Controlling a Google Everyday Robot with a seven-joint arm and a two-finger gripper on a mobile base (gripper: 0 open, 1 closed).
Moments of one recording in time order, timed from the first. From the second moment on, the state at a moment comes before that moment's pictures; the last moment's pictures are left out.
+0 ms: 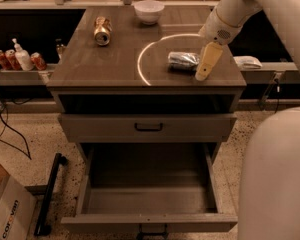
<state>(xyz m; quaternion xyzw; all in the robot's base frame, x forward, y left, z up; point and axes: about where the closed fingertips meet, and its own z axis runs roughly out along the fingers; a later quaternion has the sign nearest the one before) 0.705 -0.169 0.867 -0.63 0.75 0.03 0.21</state>
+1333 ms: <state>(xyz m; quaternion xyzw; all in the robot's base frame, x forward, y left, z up) 0.712 -0.183 0.855 -0.63 0.75 0.03 0.19</state>
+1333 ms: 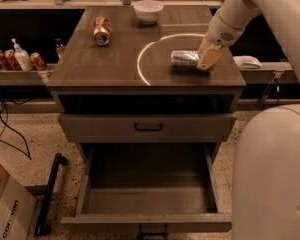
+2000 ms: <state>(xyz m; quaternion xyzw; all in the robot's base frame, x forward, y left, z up) 0.635 -0.195 0.921 -0.66 0.71 0.03 0.24</state>
